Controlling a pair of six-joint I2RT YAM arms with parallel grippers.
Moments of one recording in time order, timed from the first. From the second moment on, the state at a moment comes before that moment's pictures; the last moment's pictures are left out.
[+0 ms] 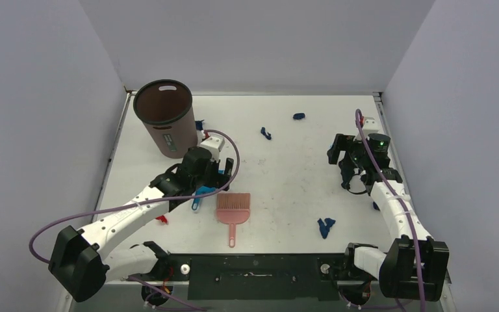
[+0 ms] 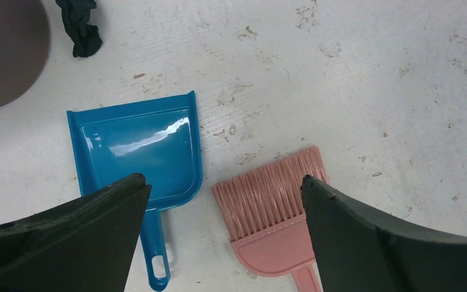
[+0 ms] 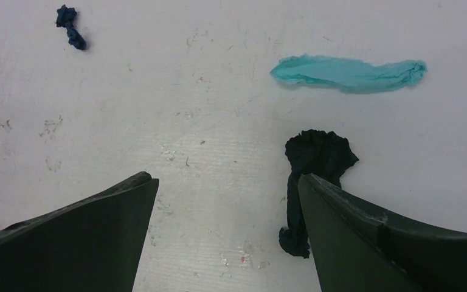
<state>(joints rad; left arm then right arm) -0.69 1.12 0.79 -0.31 -0.20 -0.26 -0.08 1.12 0.74 -0.17 -0.24 0.07</state>
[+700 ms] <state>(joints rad) -0.68 1.22 0.80 -0.33 -0.23 -0.34 -0.08 1.14 0.65 -0.18 -0.50 -0.24</state>
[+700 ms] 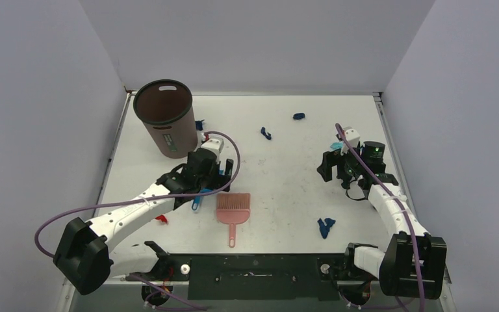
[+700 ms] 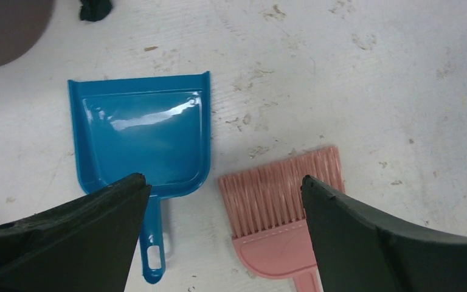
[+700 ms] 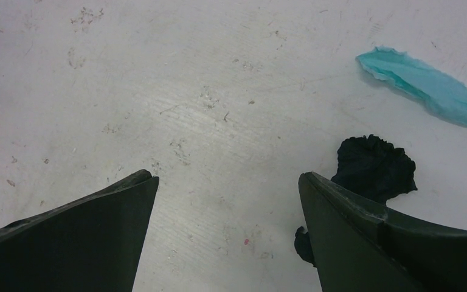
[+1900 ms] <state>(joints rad) -0.77 1.54 0.87 -0.49 -0.30 -0.46 -0.06 1.10 0.67 -0.25 -0.50 -0.36</state>
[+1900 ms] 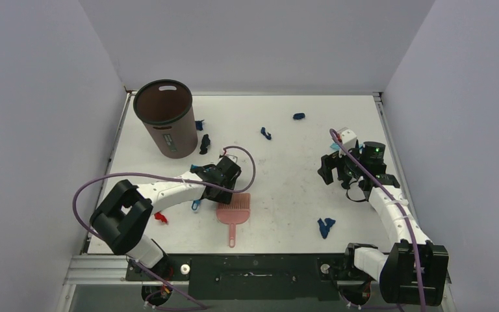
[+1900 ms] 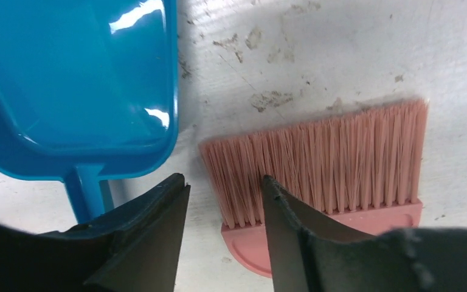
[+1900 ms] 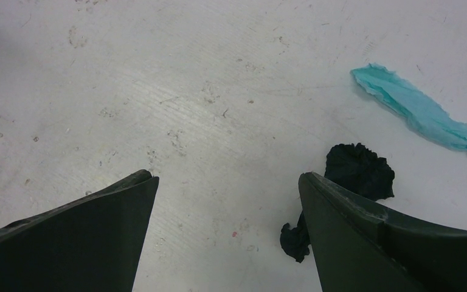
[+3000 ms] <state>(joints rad) -0.80 1.54 0.94 -0.52 -0.27 -0.49 -0.06 1.10 0.67 -0.29 -0.52 -0.38</state>
